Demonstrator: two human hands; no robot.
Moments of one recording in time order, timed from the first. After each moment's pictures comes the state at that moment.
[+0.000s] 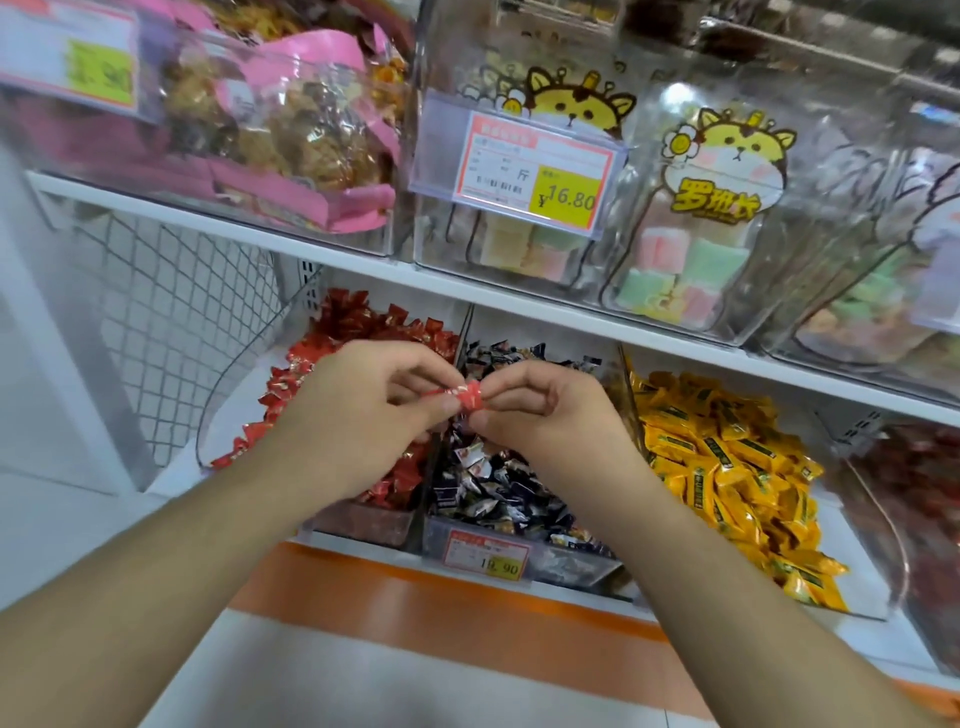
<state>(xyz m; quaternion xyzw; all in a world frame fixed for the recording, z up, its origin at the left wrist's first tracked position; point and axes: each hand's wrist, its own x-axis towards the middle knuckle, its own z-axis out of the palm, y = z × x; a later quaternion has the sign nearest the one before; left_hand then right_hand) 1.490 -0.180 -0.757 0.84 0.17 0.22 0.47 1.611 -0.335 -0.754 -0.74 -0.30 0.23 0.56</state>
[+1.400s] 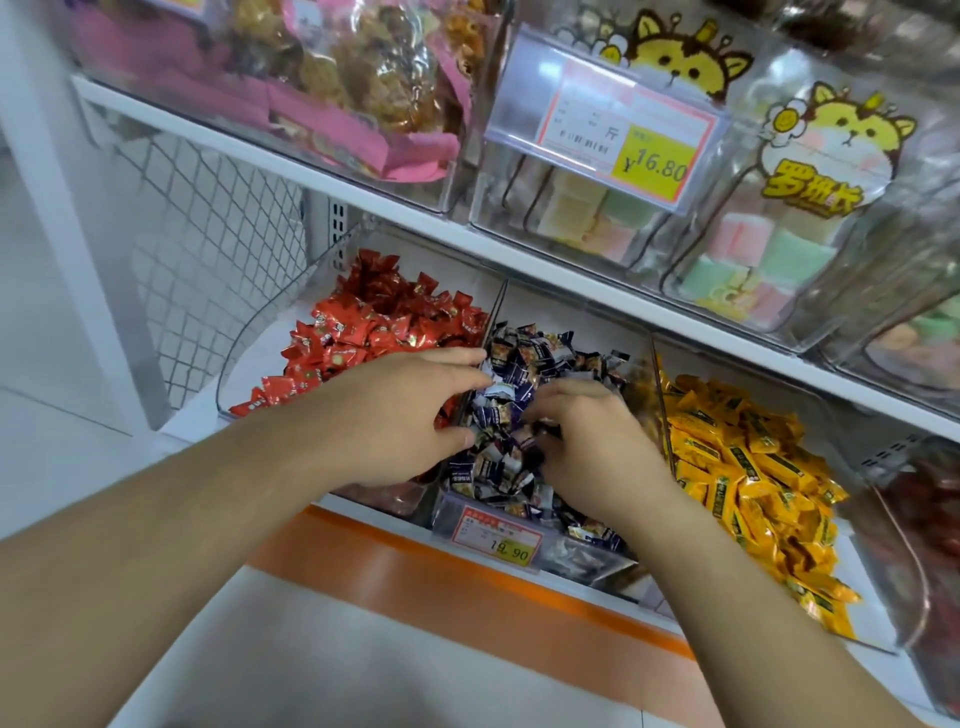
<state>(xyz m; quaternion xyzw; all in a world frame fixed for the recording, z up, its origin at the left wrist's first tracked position) 1.496 -0.165 -0.785 0.96 0.11 0.03 0.24 1.652 -0.342 -0.799 -0.86 -0.50 -0.05 0.07</state>
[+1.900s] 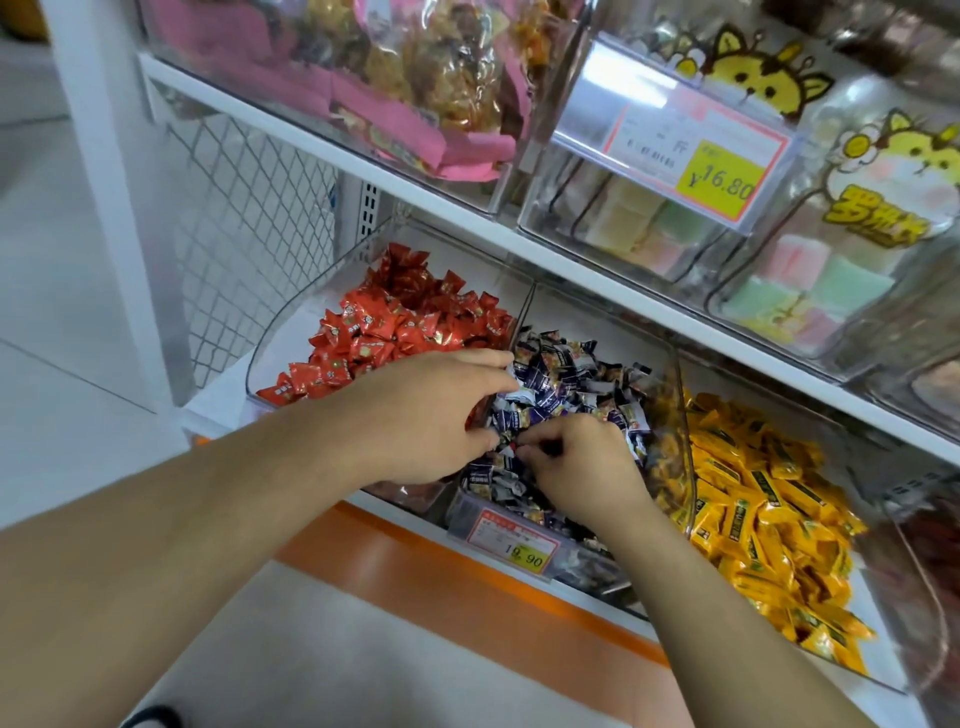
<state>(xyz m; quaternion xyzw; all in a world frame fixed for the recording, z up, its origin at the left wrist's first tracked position) 1.495 -0.168 -0.787 0.96 0.11 0.05 0.26 1.651 -0.325 -0.831 -0.90 -0.40 0.06 0.15</state>
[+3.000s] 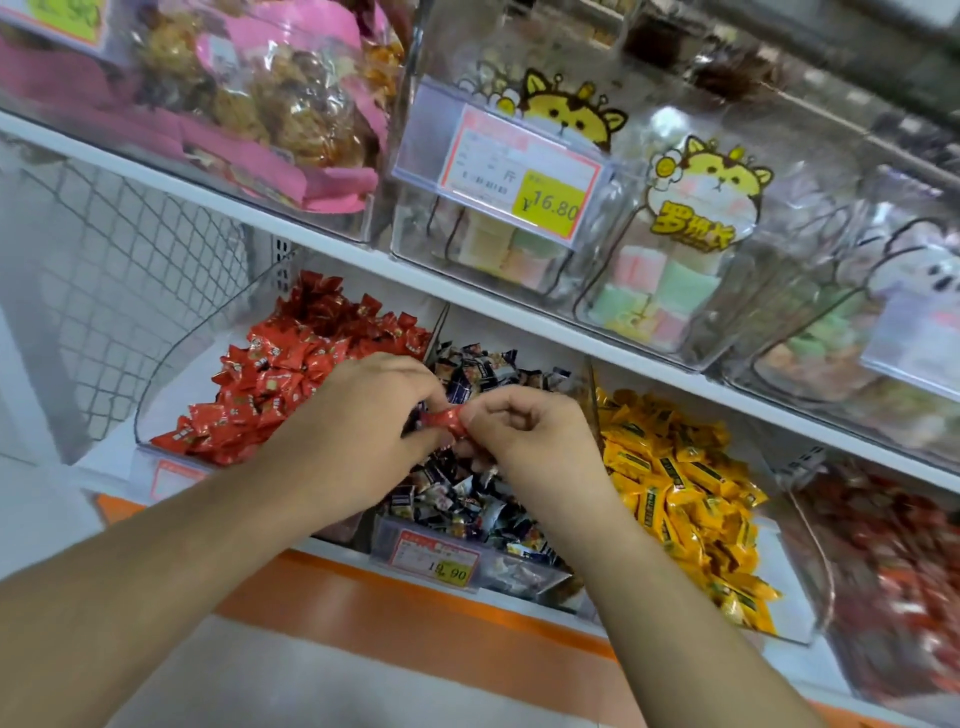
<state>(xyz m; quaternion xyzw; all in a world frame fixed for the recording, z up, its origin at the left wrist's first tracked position) 1.511 -0.194 -0.779 0.94 0.12 0.21 0.24 1.619 -0.348 -0.761 -0.77 -0.30 0.19 0.53</state>
